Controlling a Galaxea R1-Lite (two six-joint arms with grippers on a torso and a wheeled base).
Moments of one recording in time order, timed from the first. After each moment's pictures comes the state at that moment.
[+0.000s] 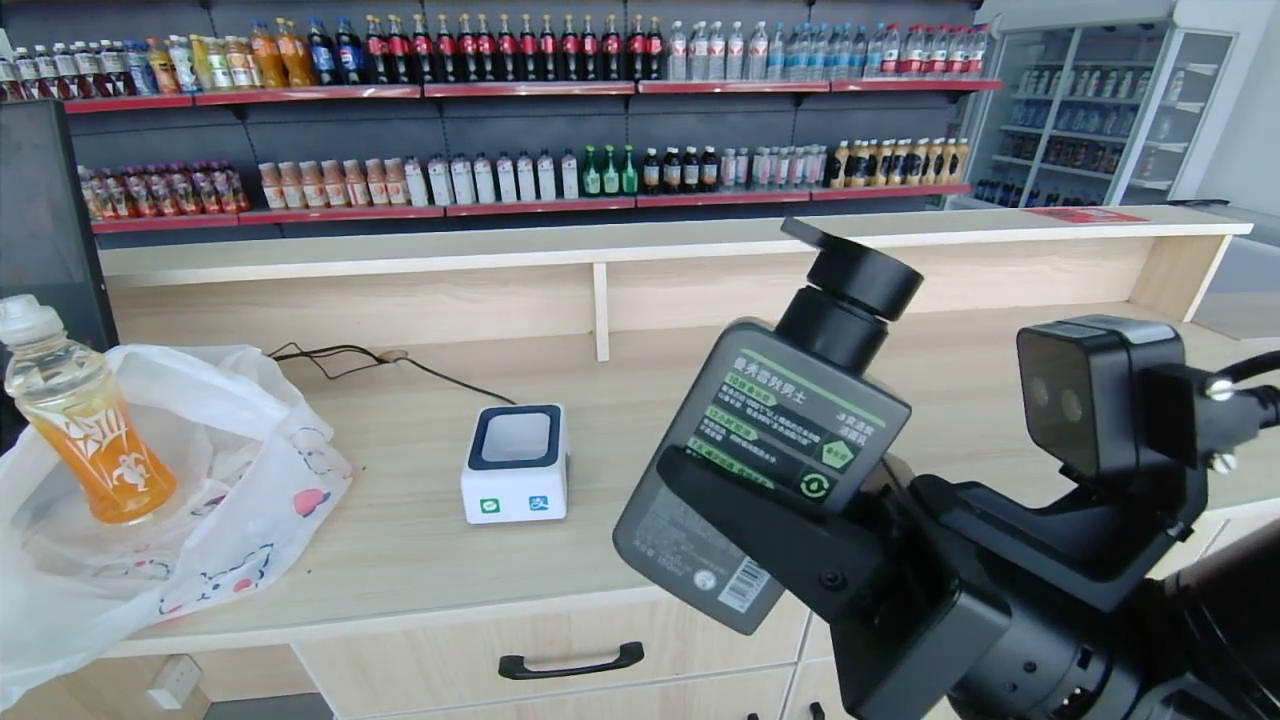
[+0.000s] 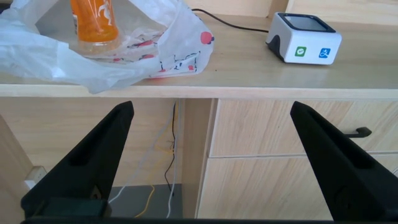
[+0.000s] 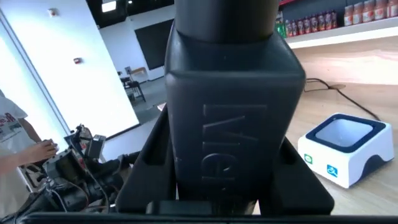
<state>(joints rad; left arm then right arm) 0.00 0.00 0.00 0.00 0.00 0.00 0.97 1.65 -0.47 -1.57 0.17 0.39</state>
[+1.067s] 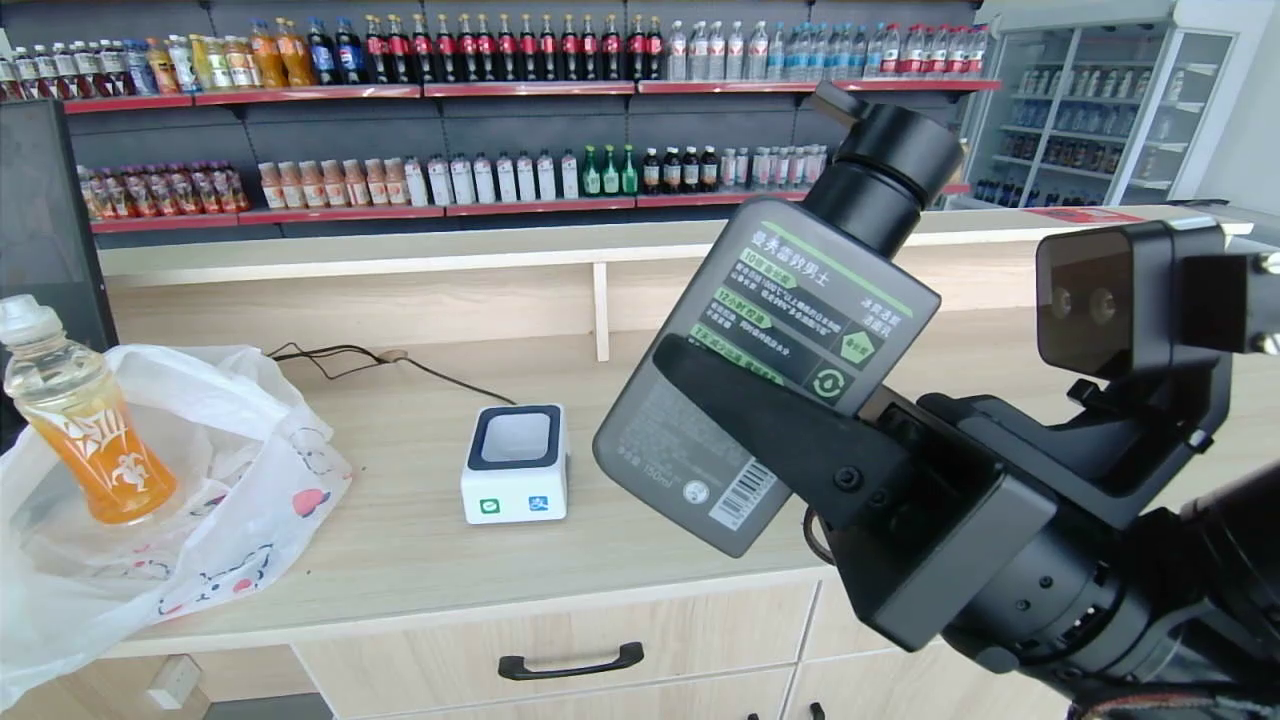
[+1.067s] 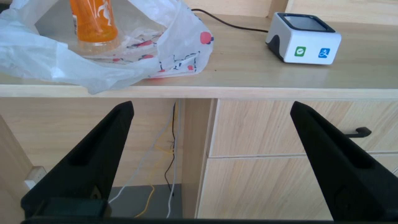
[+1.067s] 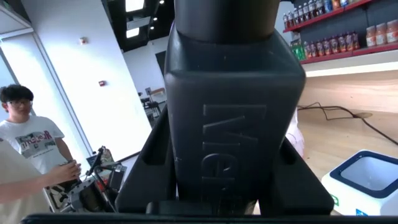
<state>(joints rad) 0.00 0.00 0.00 0.00 0.00 0.00 0.95 1.66 -0.58 -1.57 0.20 0.47</state>
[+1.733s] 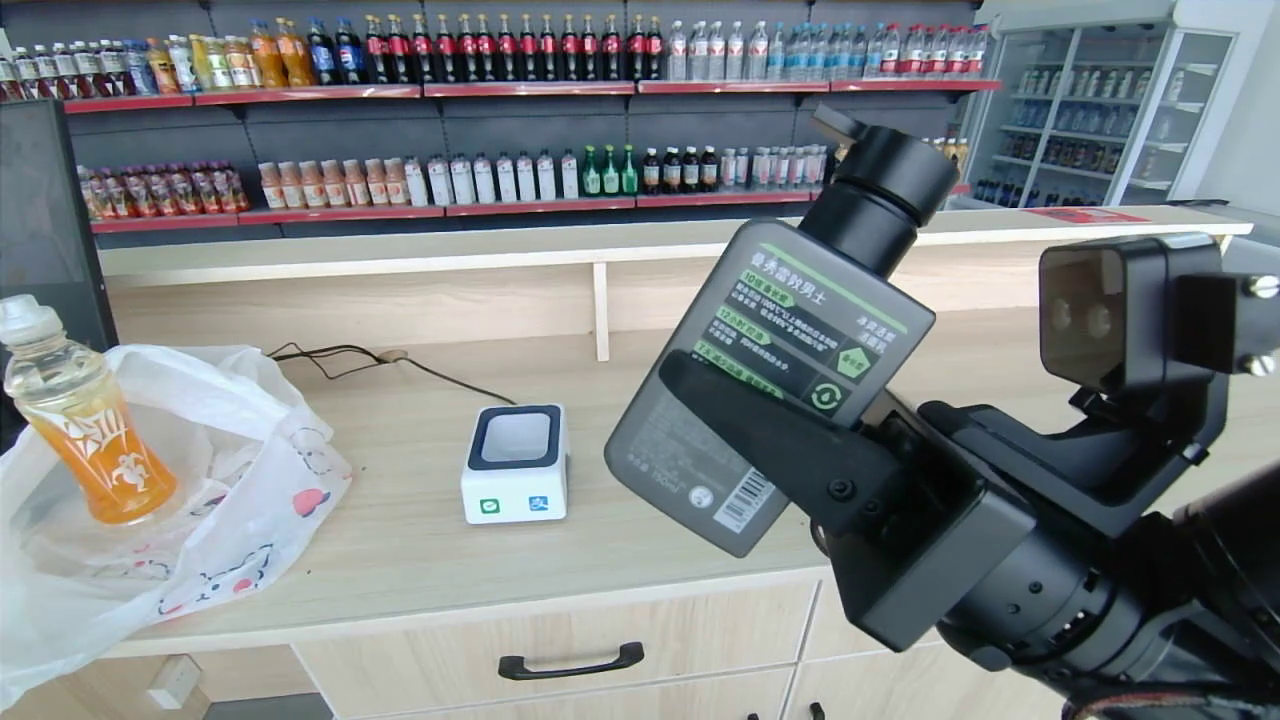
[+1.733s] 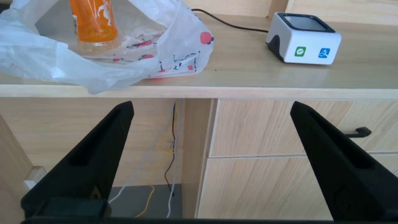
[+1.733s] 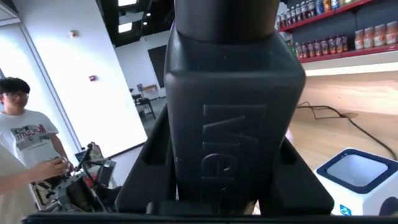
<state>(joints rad) 0.00 0.00 0.00 0.00 0.00 0.00 0.94 1.66 -0.56 -1.57 0.20 0.41</state>
